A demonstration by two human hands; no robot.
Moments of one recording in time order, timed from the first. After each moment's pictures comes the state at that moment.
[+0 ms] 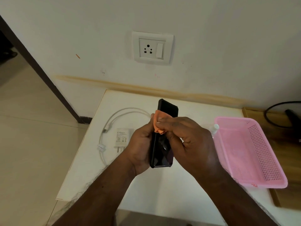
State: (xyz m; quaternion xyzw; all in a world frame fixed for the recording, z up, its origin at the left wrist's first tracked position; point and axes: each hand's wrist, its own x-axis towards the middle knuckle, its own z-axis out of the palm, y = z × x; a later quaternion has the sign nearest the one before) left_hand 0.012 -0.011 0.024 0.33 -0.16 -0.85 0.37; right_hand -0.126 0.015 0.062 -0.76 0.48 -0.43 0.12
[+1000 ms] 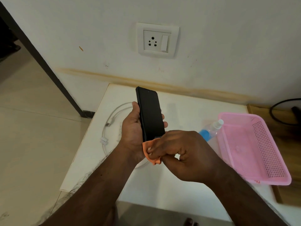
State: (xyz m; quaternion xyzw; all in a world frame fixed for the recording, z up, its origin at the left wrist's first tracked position) left_hand 0.022 -0.024 0.017 0.35 -0.14 -0.79 0.49; right_hand -0.131 0.025 0.065 -0.86 0.37 -0.23 0.26
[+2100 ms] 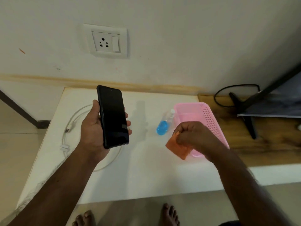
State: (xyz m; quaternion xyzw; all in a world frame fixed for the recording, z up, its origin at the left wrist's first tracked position) left_hand 0.024 -0.019 0.023 0.35 -0.24 -0.79 0.44; right_hand -0.239 0.049 0.068 -0.48 0.74 -0.21 0.42
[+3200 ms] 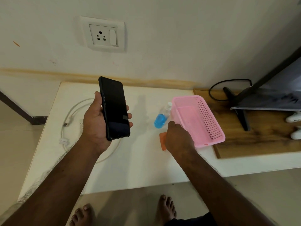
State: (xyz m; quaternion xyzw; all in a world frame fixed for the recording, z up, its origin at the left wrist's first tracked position) left_hand 0.019 -0.012 0.033 0.34 -0.25 -0.79 0.44; right_hand -0.203 0.047 -0.007 -0.61 0.78 0.12 0.02
